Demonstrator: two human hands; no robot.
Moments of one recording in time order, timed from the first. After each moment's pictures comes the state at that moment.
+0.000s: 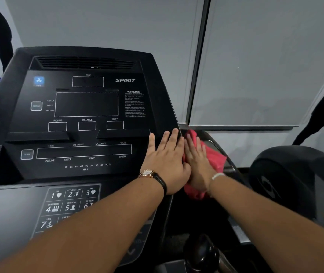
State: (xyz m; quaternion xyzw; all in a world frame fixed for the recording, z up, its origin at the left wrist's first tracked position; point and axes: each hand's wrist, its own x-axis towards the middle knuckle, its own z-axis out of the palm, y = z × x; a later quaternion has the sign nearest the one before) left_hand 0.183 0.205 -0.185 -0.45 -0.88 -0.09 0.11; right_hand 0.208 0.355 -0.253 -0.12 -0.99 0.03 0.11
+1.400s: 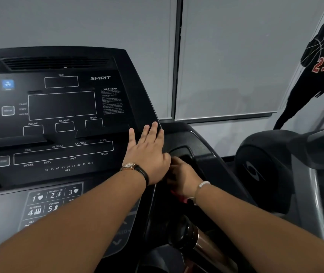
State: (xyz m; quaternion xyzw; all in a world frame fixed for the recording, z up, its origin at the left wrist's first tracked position) left_hand 0.184 0.205 -0.184 -0.45 -0.88 -0.09 0.10; right_hand 0.259 0.317 -0.255 -0.10 -0.95 0.28 0.12
